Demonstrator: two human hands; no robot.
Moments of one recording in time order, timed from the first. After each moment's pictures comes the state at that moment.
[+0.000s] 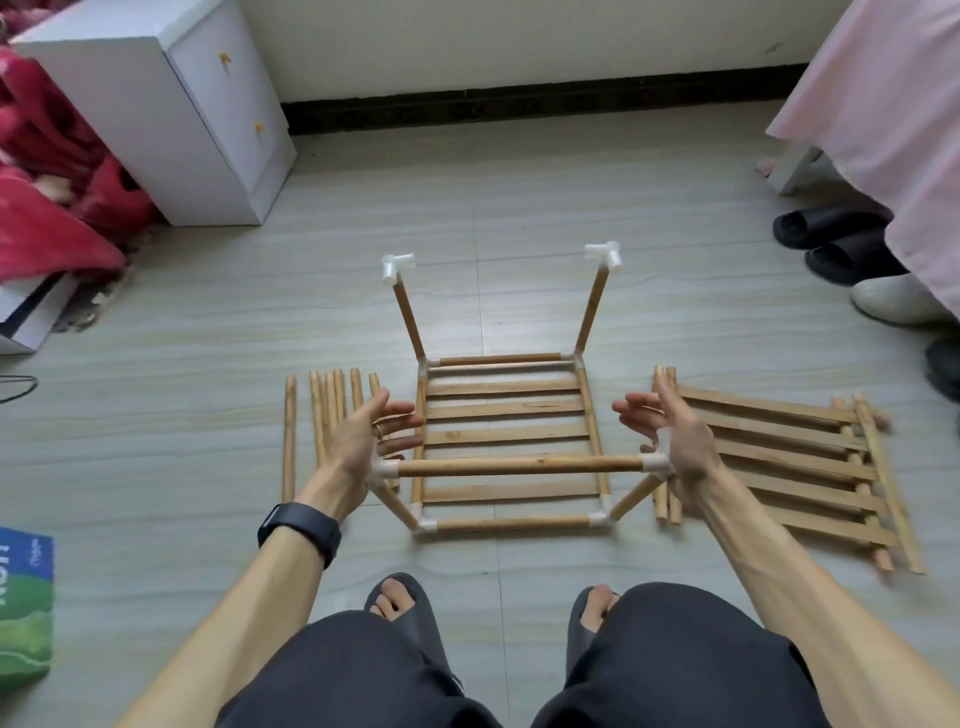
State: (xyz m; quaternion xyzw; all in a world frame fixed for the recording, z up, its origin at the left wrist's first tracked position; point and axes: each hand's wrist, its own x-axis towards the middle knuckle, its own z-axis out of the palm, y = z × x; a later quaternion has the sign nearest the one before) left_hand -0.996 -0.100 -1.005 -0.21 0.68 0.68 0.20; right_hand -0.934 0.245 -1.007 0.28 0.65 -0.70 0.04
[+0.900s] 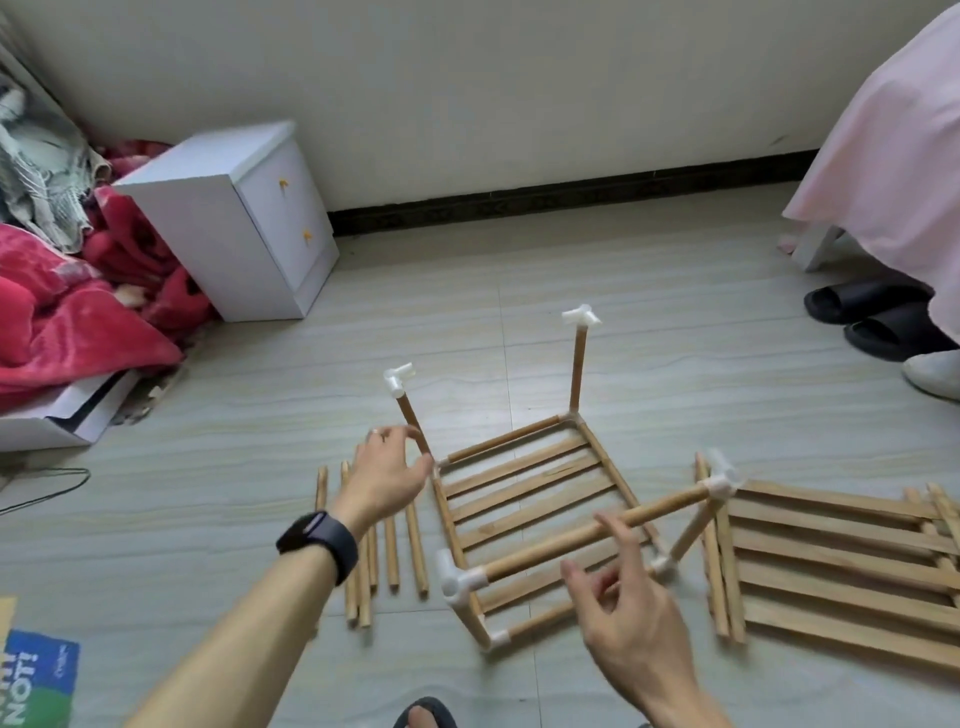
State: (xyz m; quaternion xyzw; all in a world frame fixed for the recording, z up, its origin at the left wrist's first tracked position) left_hand -1.077 -0.103 -0.975 0.02 0.97 0.24 0.10; right_hand -0.895 0.147 -1.019 0.10 0.88 -0.47 -0.05
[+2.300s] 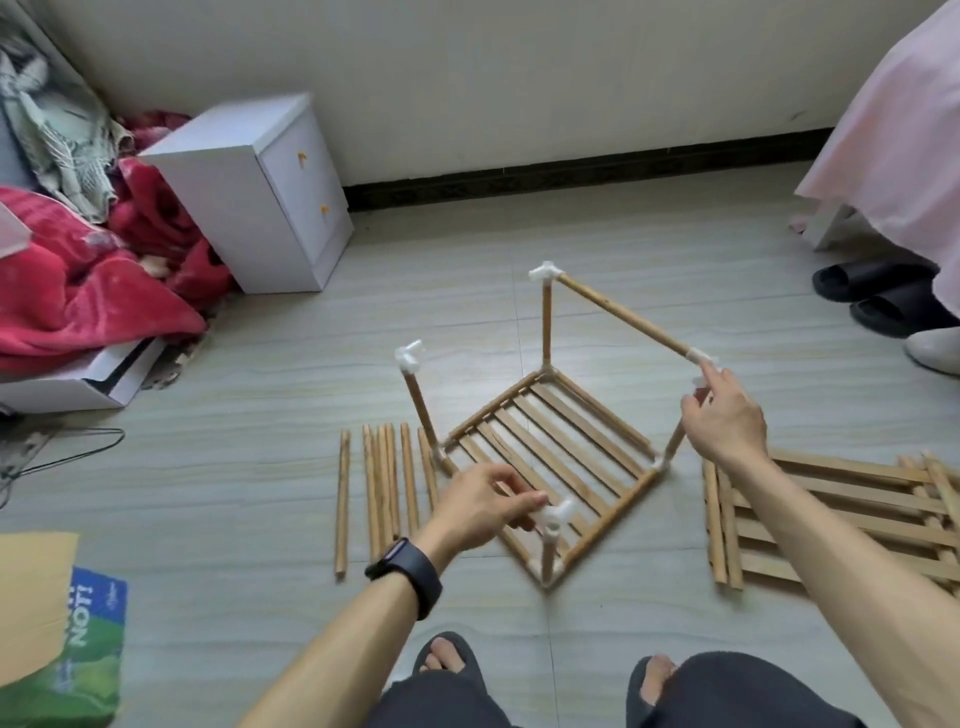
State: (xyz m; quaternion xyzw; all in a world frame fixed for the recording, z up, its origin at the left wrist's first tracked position) left_hand -0.974 -0.057 -0.972 0.09 0.84 0.47 0.27; right_hand -1.010 0.261 -0.991 0.22 0.92 -0.31 -0.09
